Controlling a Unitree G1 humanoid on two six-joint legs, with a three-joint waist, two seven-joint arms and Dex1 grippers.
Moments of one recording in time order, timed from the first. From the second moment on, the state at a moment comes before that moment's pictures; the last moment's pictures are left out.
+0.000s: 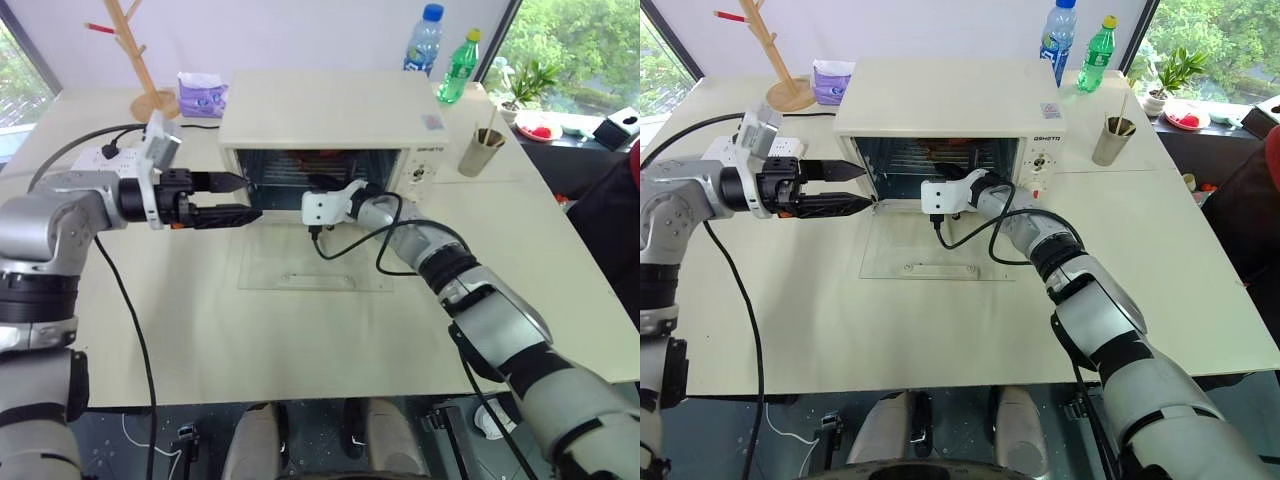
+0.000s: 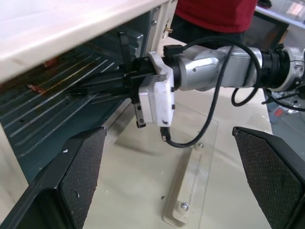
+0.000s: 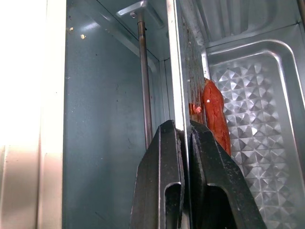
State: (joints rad) left arm -0.79 0.83 0.02 0.15 -0.62 0.79 -1.25; right arm -1.07 -0.28 0.53 0.91 -0.63 -0.35 0.15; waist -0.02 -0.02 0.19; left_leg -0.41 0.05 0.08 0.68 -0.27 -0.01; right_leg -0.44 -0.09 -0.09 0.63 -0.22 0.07
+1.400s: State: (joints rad) left arm -0.91 0.81 -0.04 0.40 -0.44 0.73 -1.48; right arm -0.46 -0.59 0.42 -0.06 -0.62 -0.32 0.45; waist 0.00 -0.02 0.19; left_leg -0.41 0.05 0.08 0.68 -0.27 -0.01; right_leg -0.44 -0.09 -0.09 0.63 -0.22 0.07
